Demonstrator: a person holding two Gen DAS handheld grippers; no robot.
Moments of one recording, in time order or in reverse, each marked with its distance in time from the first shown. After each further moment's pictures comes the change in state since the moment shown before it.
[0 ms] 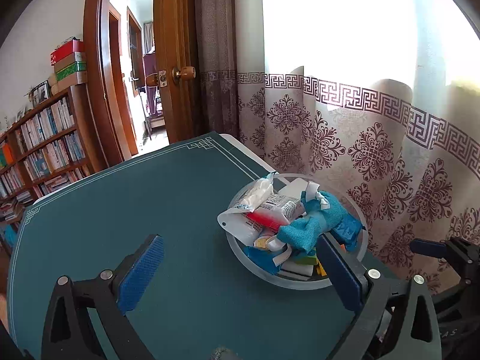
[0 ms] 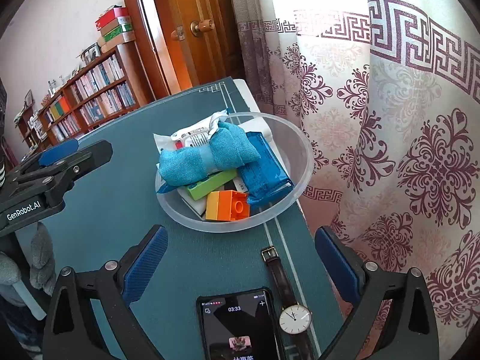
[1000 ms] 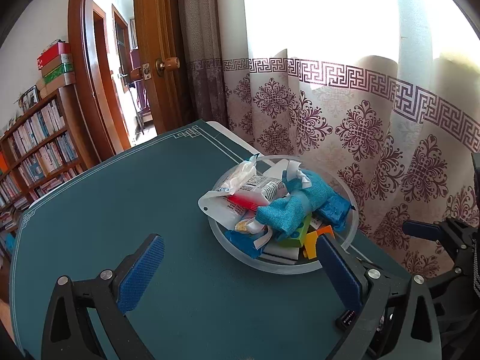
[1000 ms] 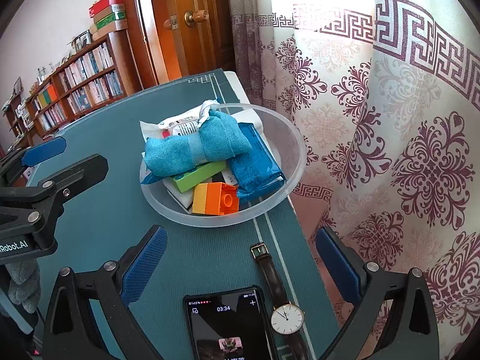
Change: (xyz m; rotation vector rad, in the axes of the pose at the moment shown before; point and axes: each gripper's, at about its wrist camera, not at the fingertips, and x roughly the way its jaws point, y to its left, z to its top) left arm 0.003 -0.021 -0.009 0.056 0.054 -0.031; right arm 0.011 0.002 -0.003 -0.014 0.029 -0.078
